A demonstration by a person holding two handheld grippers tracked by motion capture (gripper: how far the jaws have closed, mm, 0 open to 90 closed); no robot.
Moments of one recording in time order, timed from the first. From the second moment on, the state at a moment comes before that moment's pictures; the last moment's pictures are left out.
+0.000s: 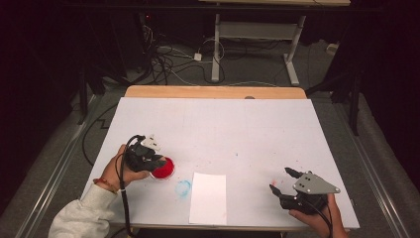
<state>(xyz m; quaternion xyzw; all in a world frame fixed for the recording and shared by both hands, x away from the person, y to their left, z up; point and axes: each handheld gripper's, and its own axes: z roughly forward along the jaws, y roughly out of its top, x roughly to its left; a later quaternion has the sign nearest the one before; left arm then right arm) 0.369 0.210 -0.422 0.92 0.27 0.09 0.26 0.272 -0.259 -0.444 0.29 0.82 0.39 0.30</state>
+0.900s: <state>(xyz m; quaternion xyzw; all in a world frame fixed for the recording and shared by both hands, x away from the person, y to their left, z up) 0.330 0.180 -0.389 0.92 0.20 0.12 0.30 0.272 -0.260 -0.442 0.30 0.81 0.40 0.30</state>
